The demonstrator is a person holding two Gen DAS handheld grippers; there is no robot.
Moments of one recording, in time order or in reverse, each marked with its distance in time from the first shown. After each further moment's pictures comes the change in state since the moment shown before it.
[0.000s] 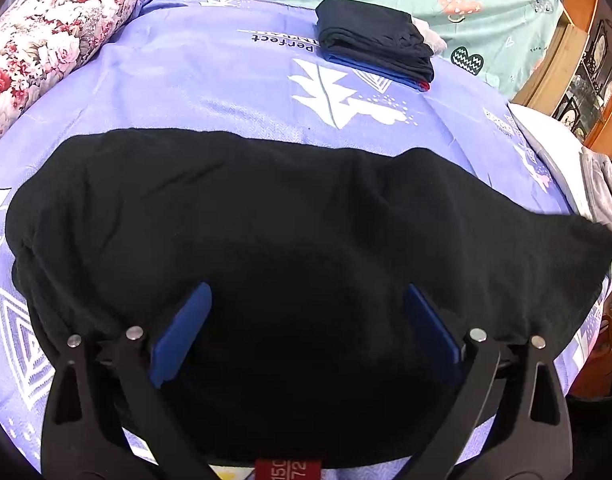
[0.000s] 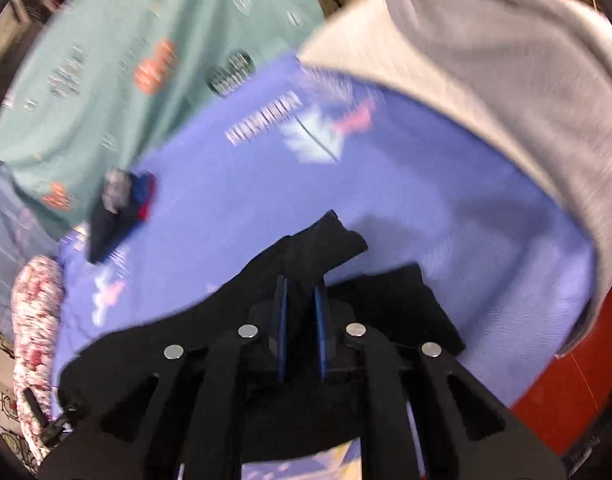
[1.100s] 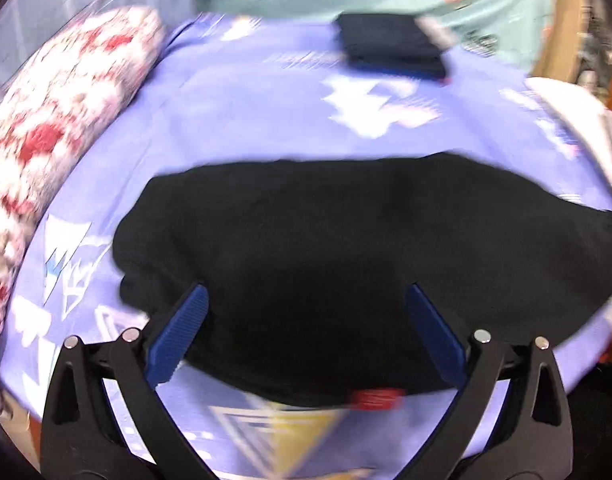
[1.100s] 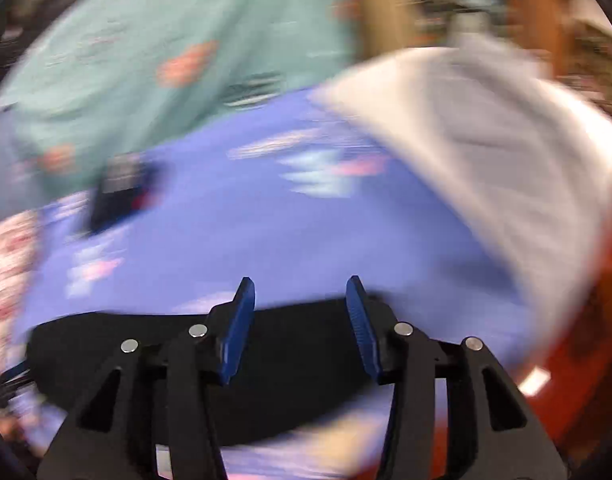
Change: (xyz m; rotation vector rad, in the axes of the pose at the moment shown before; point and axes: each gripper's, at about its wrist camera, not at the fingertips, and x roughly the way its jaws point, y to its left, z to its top) left arm -0.039 0.021 0.001 0.083 0.030 0.220; right arm -0.020 0.062 0.002 -0.248 -0.001 -0.013
